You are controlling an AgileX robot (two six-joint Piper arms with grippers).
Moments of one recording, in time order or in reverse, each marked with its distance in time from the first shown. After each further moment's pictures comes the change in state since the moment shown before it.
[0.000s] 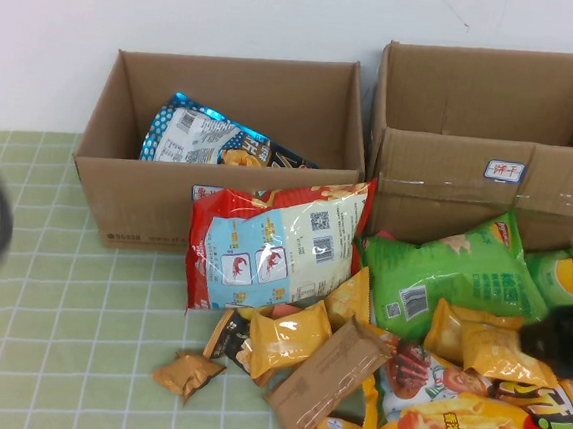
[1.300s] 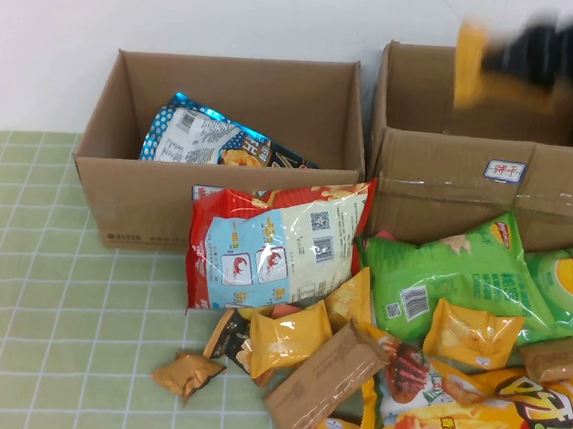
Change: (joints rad) right arm 0.007 0.304 -0.822 0.102 0.228 -0.023; left arm 0.000 -0.252 0.277 0.007 -0.099 0.004
